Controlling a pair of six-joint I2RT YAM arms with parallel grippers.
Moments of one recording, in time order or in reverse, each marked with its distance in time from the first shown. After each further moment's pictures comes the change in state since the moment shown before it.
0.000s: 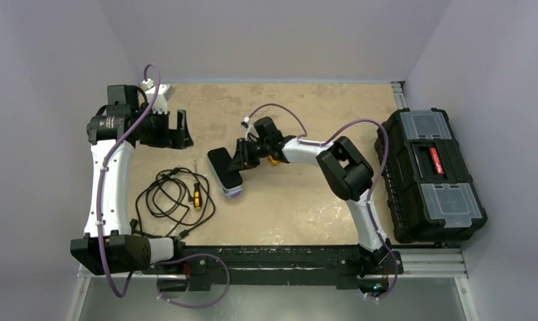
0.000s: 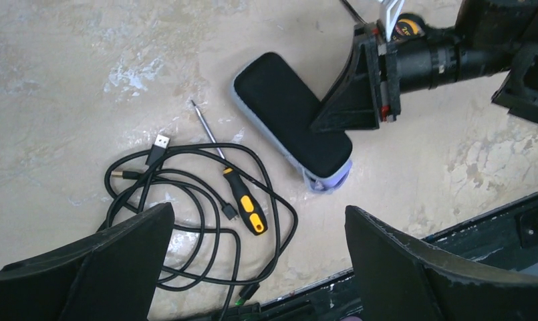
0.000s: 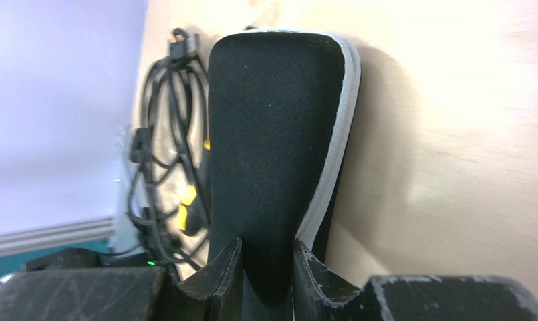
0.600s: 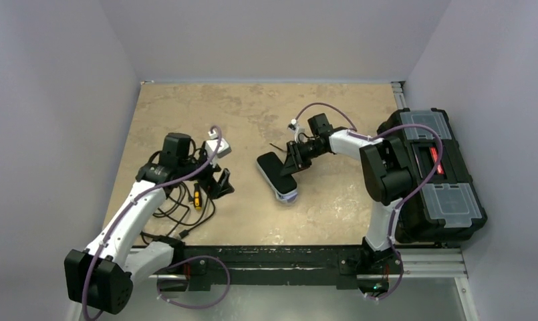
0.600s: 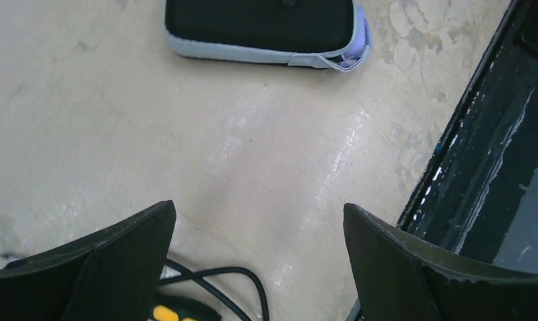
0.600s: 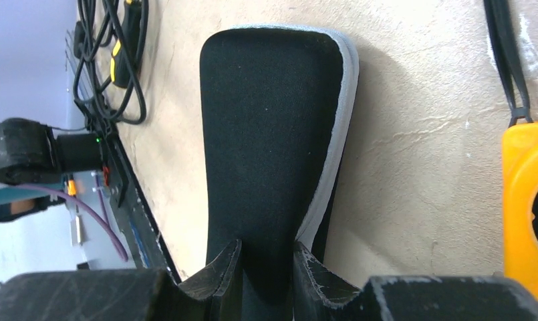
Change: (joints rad) left arm -0.336 -0.256 -0.669 0.489 0.249 0.204; right arm -0.361 -0.290 -0.286 -0.501 -0.168 -0.608
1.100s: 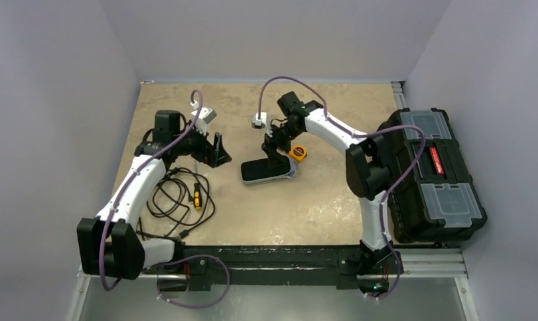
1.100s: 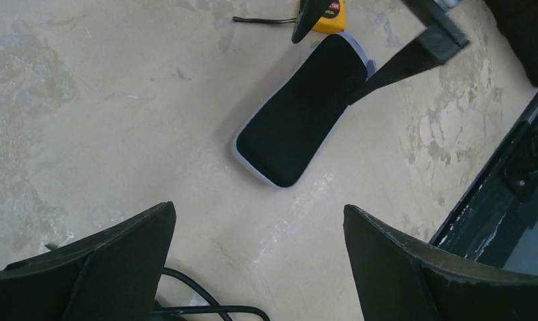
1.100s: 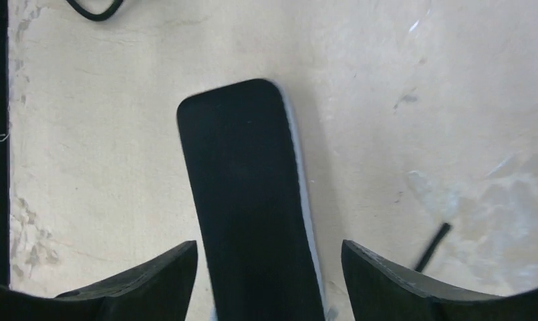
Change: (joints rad) left arm 0.106 0.189 0.115 0.174 0.021 -0.198; right arm 0.150 0.159 0.516 -0.447 0.142 -0.842
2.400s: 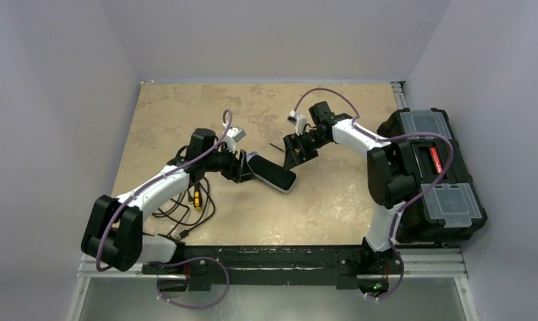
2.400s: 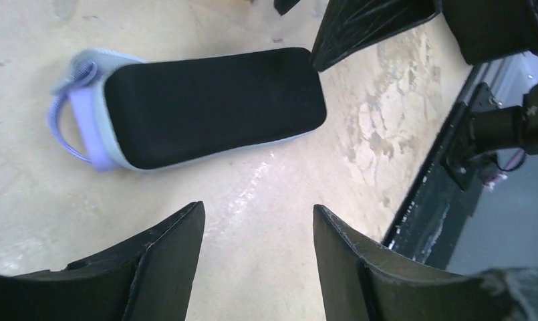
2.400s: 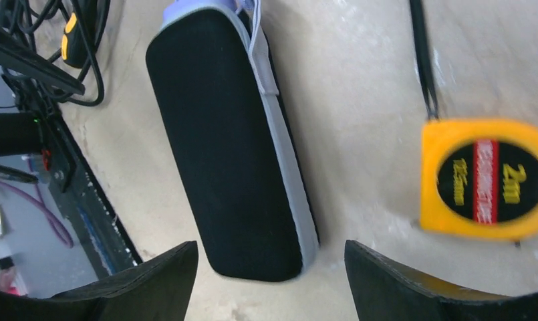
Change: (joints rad) left arm -0.287 0.141 -0.183 0.365 -0.004 -0.298; right arm -0.184 -0.226 -0.379 0.165 -0.019 0.638
